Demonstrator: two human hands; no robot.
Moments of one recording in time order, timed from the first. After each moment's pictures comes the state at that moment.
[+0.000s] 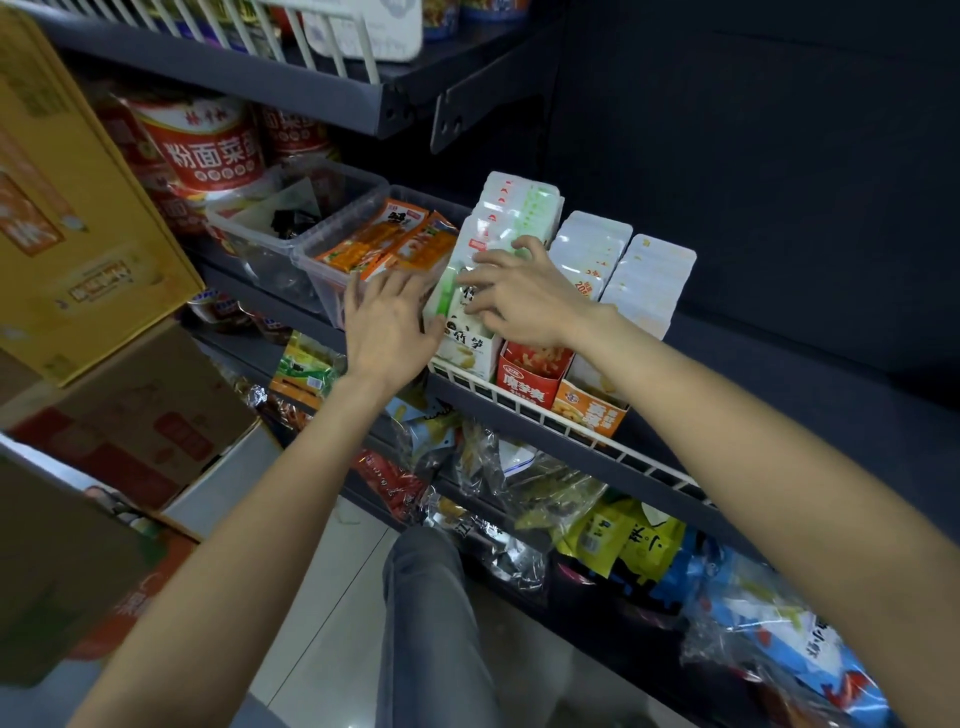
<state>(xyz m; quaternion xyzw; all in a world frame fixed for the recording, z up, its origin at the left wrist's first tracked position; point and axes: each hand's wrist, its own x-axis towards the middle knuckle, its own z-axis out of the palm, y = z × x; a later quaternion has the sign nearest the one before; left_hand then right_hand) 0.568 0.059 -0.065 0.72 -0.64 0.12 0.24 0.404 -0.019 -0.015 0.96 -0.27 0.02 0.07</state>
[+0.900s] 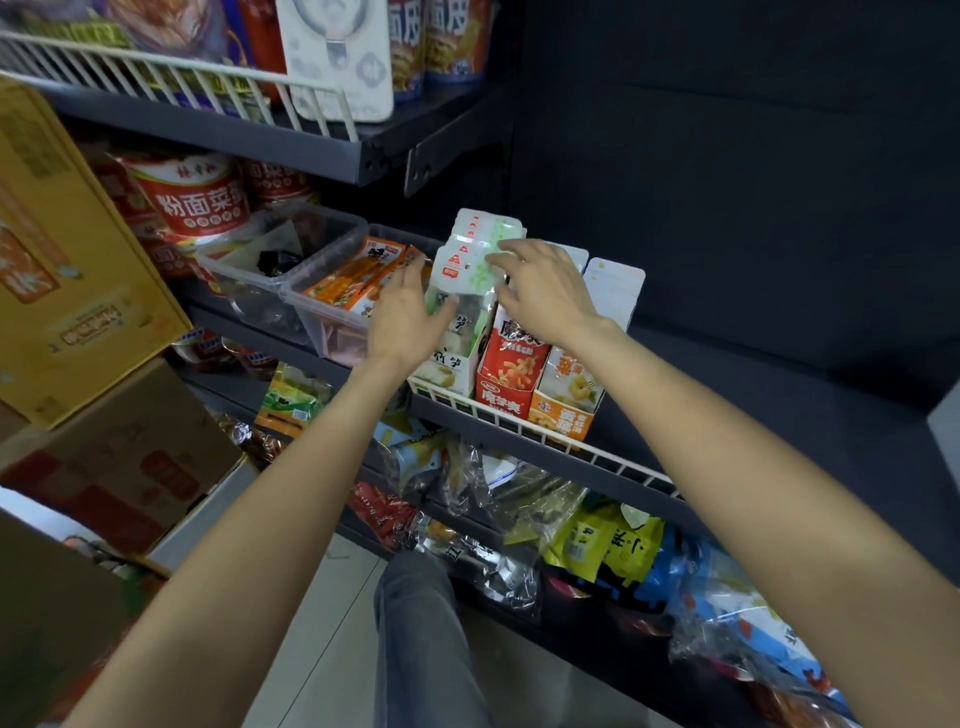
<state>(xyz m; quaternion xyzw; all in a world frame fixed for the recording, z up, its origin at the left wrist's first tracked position) 0.541 0.035 -0.033 0.71 -0.62 -0.02 0.35 0.371 -0.016 0.003 0.88 -0.43 0.18 0.07</state>
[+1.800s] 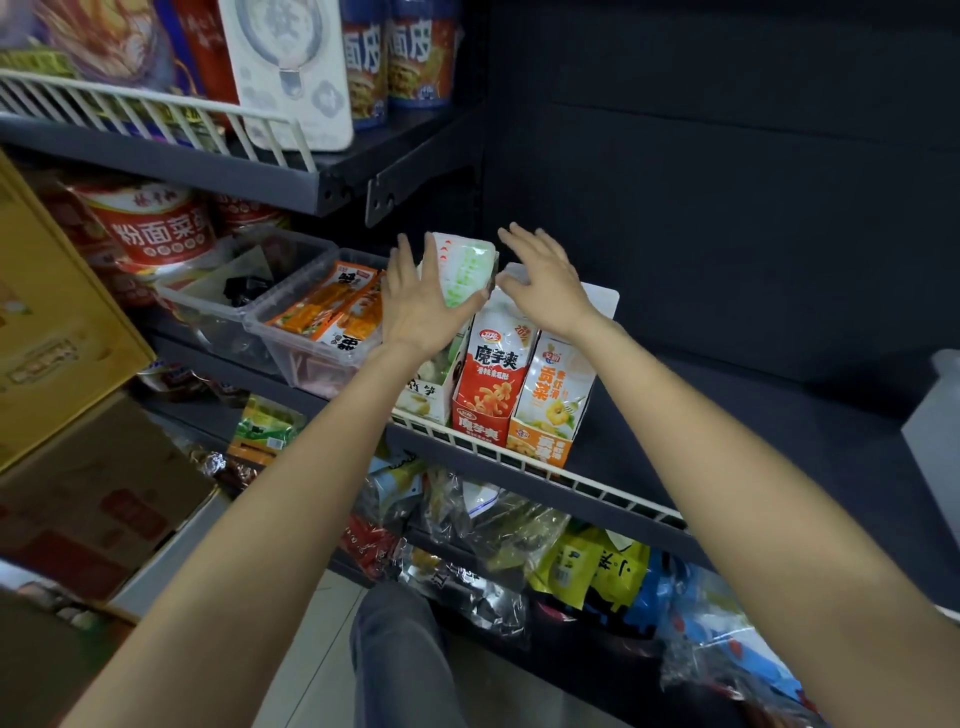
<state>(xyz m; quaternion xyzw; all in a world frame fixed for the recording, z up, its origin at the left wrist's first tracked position) 0.509 -0.013 -0.012 0.72 -0.63 -0.03 0.29 0.349 -0.042 0.020 0.82 -0.49 0.27 -0.15</state>
